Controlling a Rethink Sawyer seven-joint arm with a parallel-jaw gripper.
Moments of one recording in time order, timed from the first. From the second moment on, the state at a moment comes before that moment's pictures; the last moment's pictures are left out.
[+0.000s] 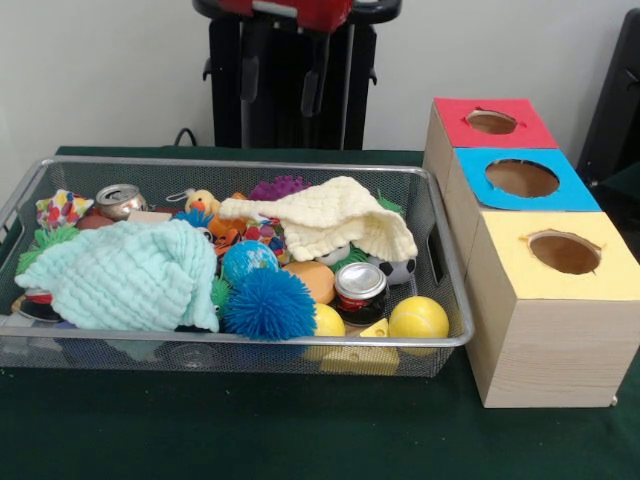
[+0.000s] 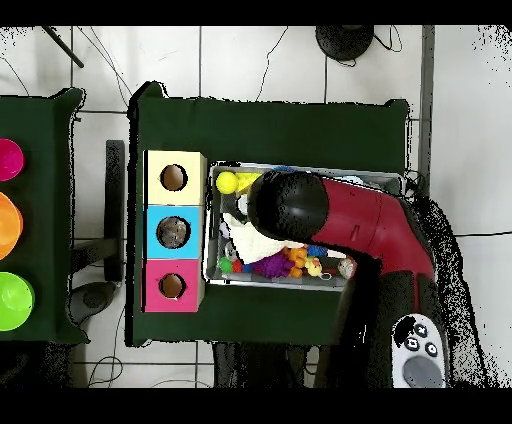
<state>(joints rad) -0.26 -0.82 -0.05 1.53 -0.06 0.75 1.80</state>
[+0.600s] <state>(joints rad) -0.31 -0.74 0.04 1.54 -0.14 0.69 1.80</state>
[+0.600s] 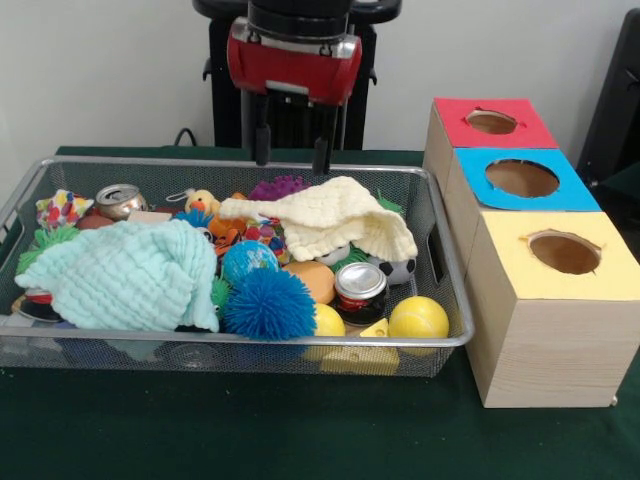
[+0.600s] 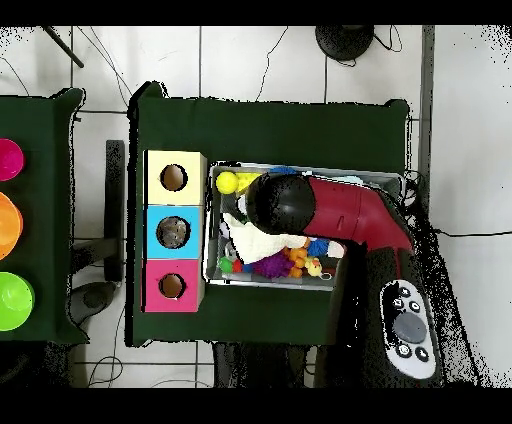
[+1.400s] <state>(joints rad) -0.36 -0.69 0.12 1.54 -0.22 0.67 1.80</state>
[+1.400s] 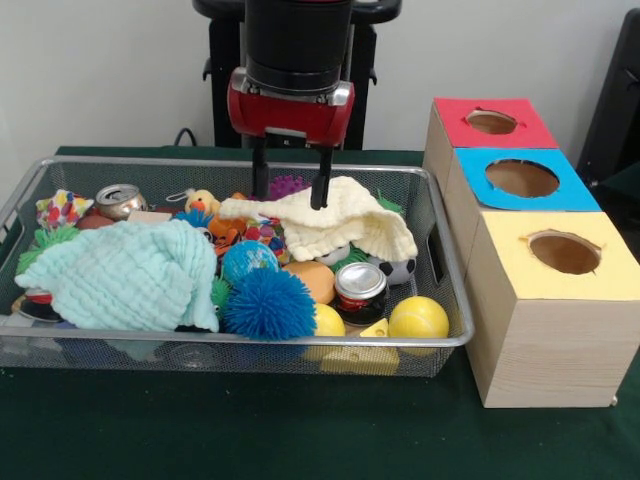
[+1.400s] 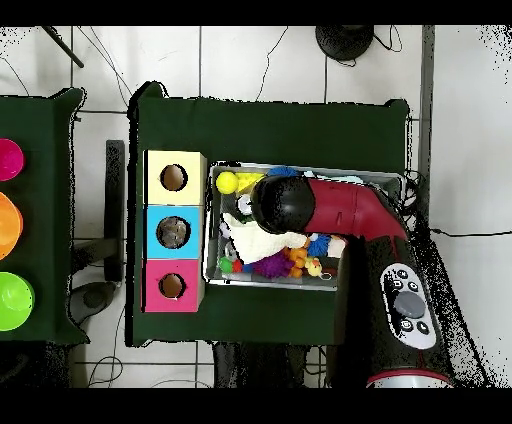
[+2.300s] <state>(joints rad) -0.30 -0.74 0.14 1.70 -0.23 0.59 1.80</state>
